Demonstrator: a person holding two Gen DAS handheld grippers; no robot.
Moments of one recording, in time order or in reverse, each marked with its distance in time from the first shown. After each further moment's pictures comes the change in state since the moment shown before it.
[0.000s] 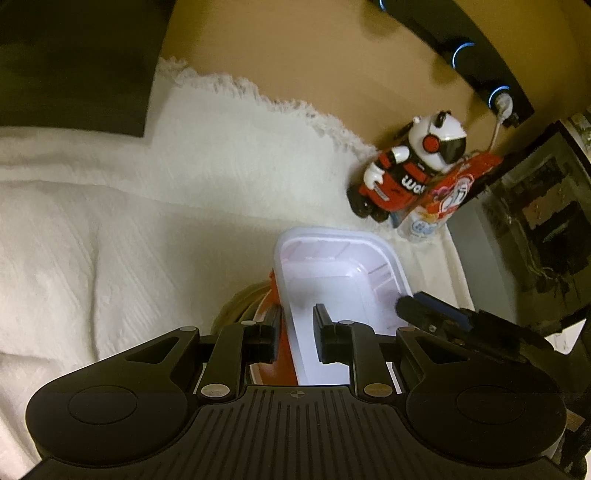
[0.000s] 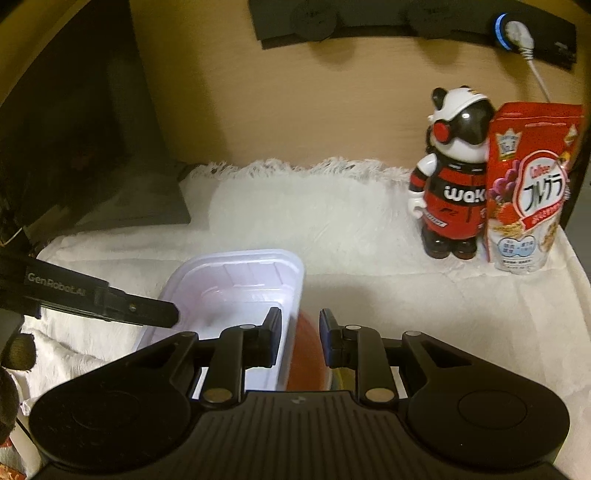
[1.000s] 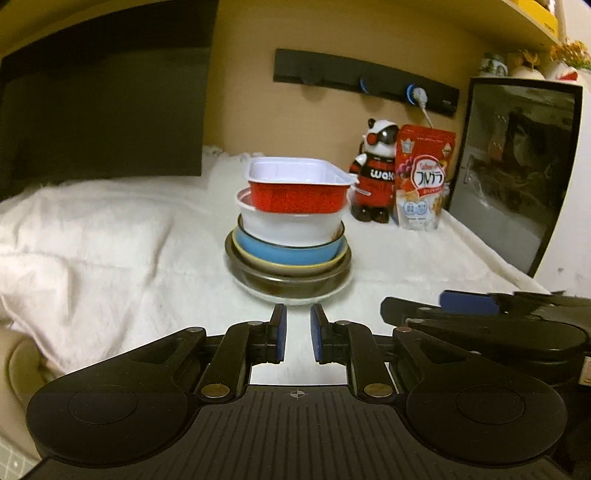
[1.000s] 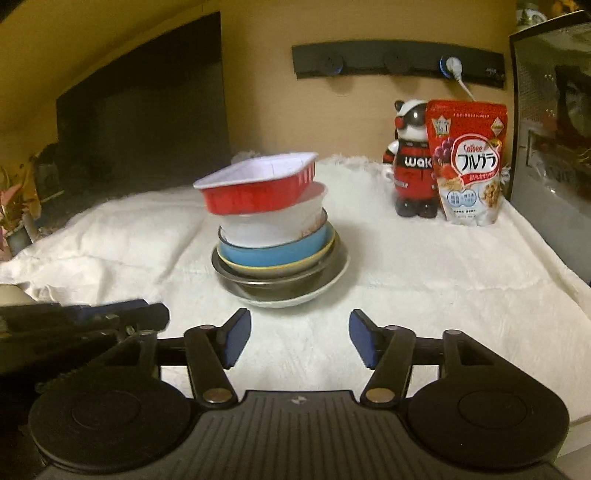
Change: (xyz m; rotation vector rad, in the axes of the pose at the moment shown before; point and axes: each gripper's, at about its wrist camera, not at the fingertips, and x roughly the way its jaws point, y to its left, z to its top) left arm -0.048 -0.110 -0.323 0.215 -0.545 0.326; right arm -0.139 -0.003 -0.225 -0.098 -0.227 0.008
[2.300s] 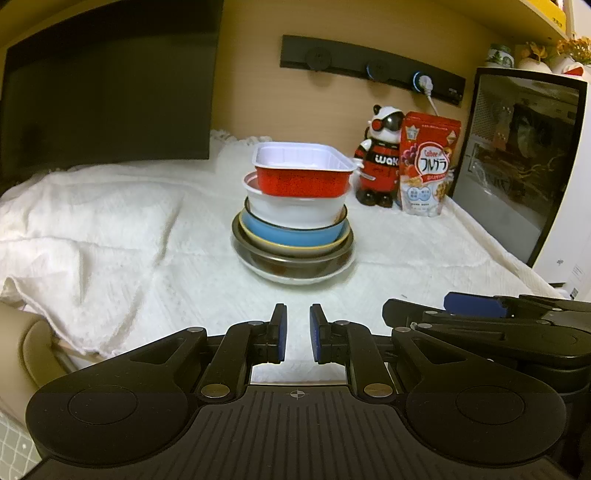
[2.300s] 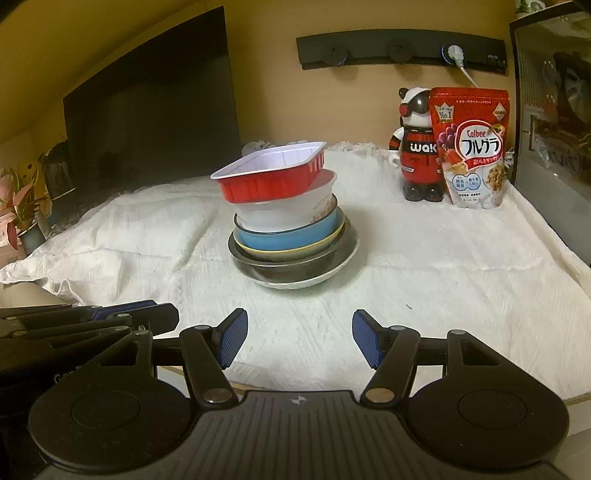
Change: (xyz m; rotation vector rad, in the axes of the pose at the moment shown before) left arm -0.014 -0.002 0.000 -0.001 0.071 0.014; right arm -0.019 0.007 -0.005 0.026 0.054 0.027
